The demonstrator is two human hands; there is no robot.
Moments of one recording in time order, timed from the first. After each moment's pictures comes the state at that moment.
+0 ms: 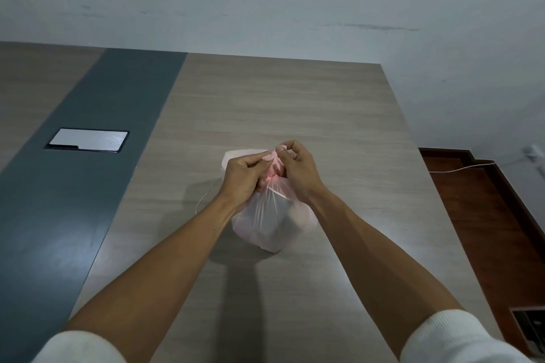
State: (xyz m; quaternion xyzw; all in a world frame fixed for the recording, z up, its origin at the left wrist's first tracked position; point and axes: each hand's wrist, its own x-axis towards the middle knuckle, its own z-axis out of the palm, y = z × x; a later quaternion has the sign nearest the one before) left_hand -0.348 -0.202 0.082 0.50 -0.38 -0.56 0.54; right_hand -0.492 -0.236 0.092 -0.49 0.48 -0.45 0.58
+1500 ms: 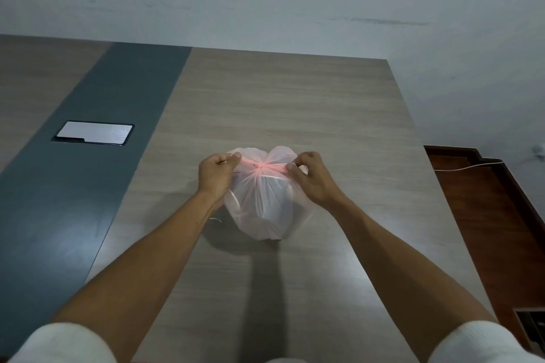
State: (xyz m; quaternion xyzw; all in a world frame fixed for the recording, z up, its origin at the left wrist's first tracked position) left_hand -0.304 -0.199 0.070 0.72 -0.28 -0.41 0.50; right_hand -0.539 -0.227 0.070 -0.69 0.57 -0.25 0.37
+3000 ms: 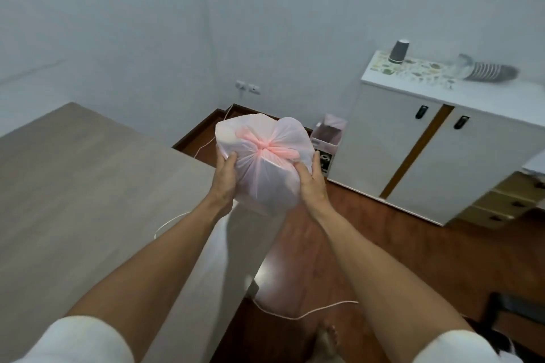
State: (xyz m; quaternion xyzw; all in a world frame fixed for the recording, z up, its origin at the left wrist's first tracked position) left_hand -0.775 -0.050 0.106 0.27 -0.58 -0.73 0.24; right_hand -0.875 0.120 0.095 -0.11 0.75 -0.63 0.17
